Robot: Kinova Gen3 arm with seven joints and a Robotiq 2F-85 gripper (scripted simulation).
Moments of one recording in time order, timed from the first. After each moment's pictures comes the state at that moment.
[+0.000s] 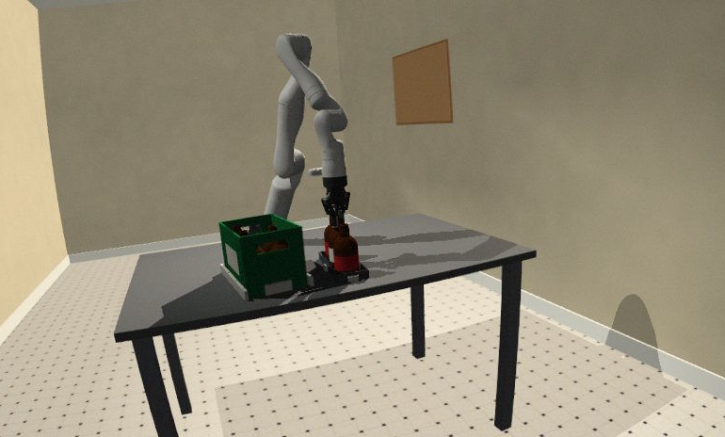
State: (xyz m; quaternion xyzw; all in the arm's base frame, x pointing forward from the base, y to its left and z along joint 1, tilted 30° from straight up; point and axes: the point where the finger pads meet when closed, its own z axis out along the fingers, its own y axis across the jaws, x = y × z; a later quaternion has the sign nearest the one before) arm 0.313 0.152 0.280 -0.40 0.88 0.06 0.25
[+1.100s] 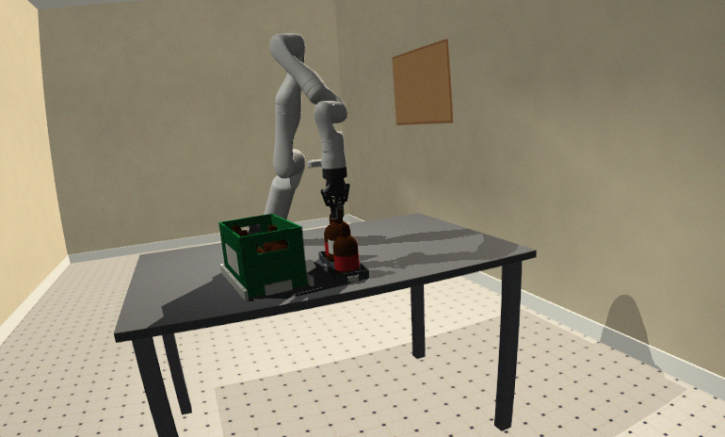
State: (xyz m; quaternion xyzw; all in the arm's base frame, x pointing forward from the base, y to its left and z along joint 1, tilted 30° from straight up) arm 0.304 0.144 0.304 -0.40 0.88 0.06 0.25
